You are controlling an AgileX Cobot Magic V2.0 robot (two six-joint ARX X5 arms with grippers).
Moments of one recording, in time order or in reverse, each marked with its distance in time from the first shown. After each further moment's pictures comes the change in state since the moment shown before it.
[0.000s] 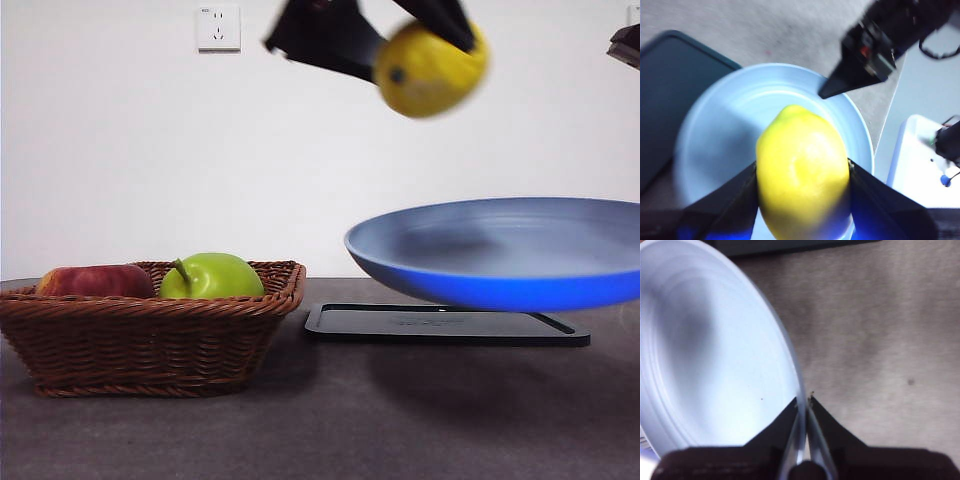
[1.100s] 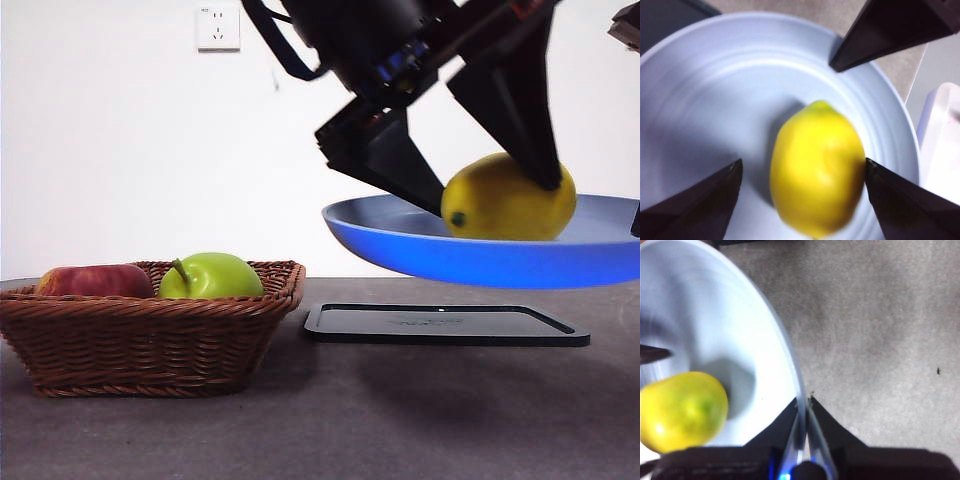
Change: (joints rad) left arm -0.065 0.153 0.000 0.011 -0.081 -0.045; right arm 0.000 0.000 0.000 -0.034 -0.078 -0.014
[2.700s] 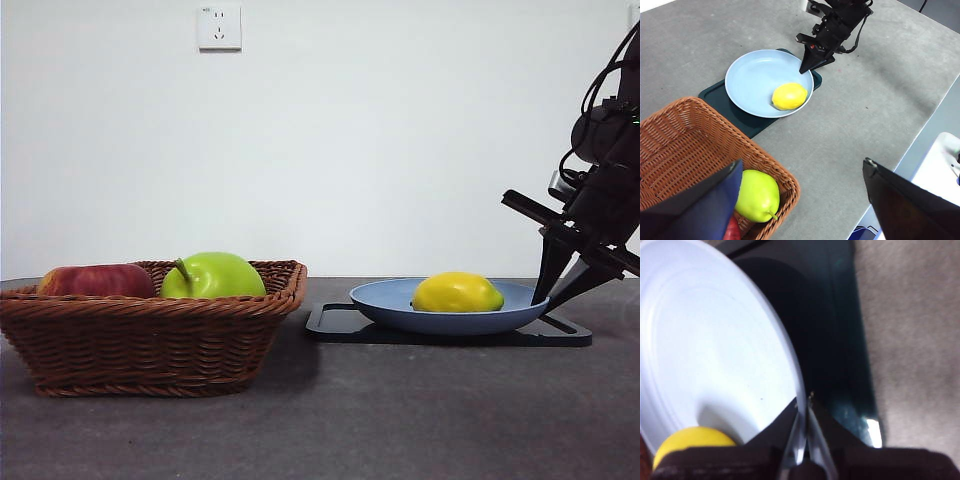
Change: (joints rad) left arm 0.217 -0.688 0.000 -0.430 -0.071 0.001; right arm -0.099 0.835 0.522 0.267 0.032 0.171
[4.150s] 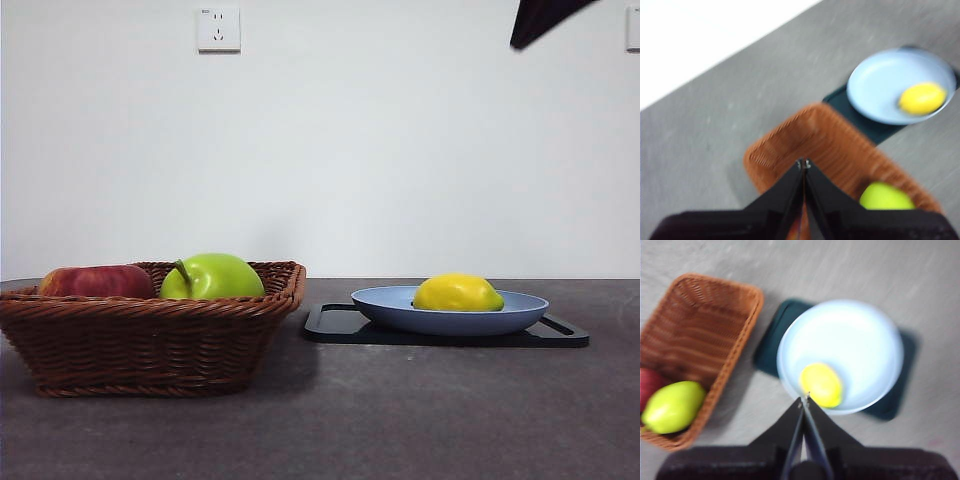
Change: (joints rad) left arm 0.131 0.082 -0.045 0.137 -0.333 0.201; right arm 0.404 -0.732 0.000 -0.271 0.413 -0.291
